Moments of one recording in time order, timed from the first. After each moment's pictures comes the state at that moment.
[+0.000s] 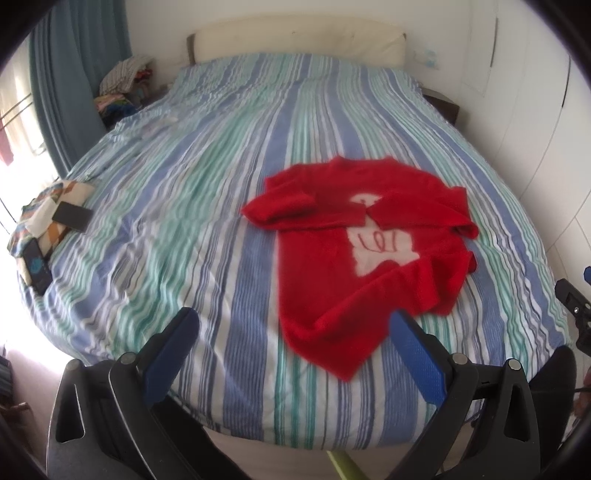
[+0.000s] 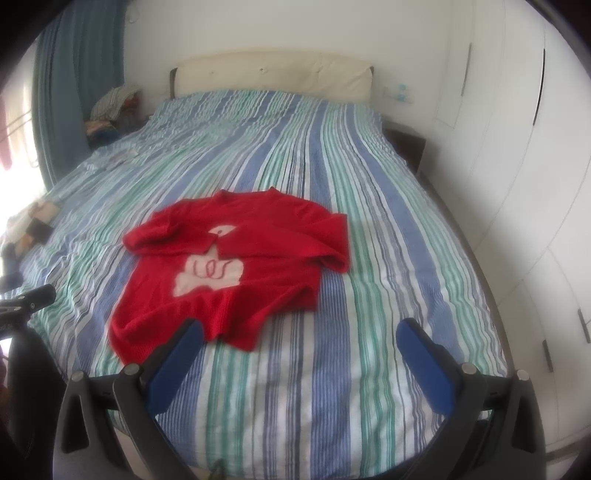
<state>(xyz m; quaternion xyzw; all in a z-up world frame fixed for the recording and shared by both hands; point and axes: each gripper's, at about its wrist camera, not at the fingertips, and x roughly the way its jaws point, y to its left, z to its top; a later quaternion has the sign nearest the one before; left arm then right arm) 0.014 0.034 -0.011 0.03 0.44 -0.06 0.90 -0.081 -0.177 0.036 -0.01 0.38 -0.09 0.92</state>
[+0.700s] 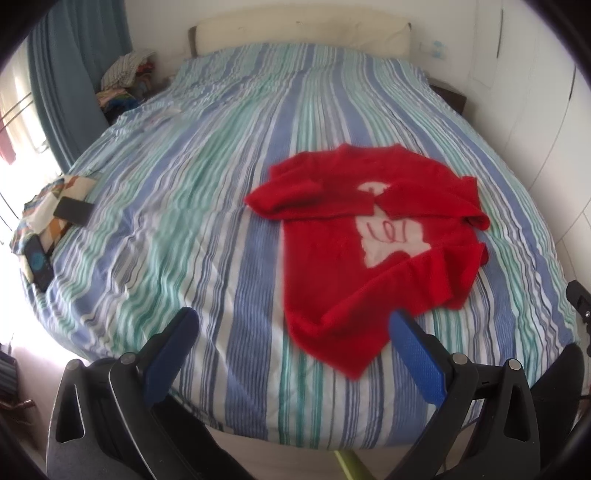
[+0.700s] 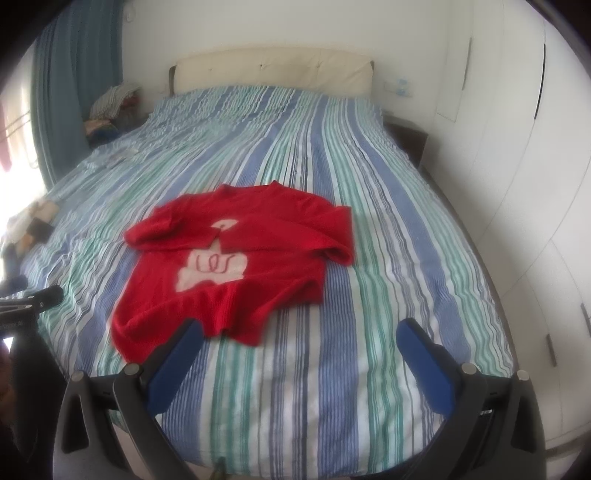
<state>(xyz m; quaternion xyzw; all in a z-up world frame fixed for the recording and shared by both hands) 0.022 0.031 -0.026 0.04 0.45 -0.05 0.89 -0.081 -0.174 0.028 0.00 0.39 -0.09 0.92</state>
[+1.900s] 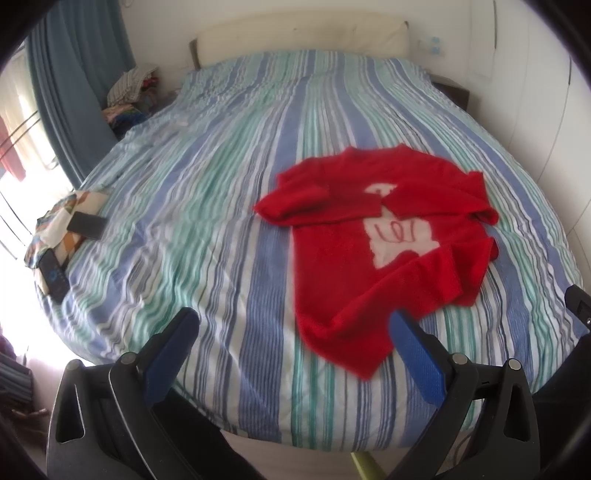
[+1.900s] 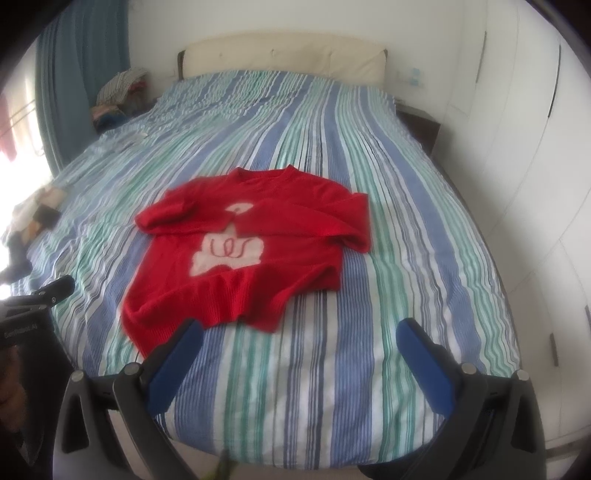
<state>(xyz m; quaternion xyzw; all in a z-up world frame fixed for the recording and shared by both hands) 0.016 0.024 -0.024 0.08 0.44 -0.03 0.90 -0.074 -0.155 0.025 -0.01 0.42 -0.07 0.90</state>
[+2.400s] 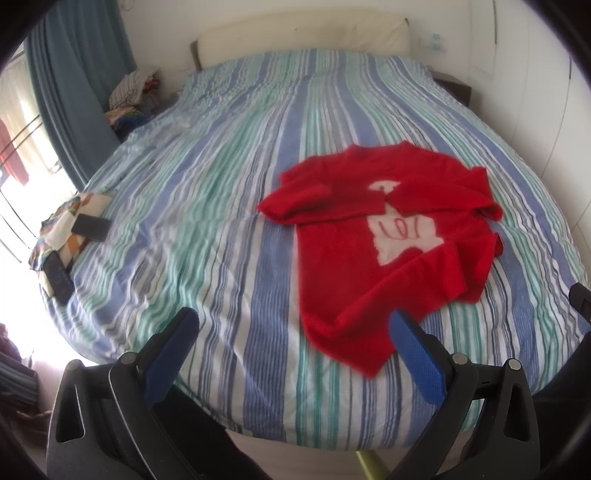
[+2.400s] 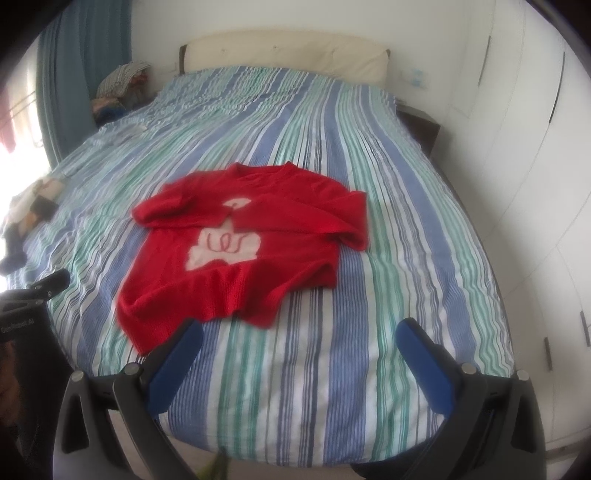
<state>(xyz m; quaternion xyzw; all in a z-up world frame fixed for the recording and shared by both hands) 0.013 0.025 -0.025 0.09 0.44 -0.02 0.89 -0.075 -0.156 0.023 -0.02 0.43 -0.08 0.90</state>
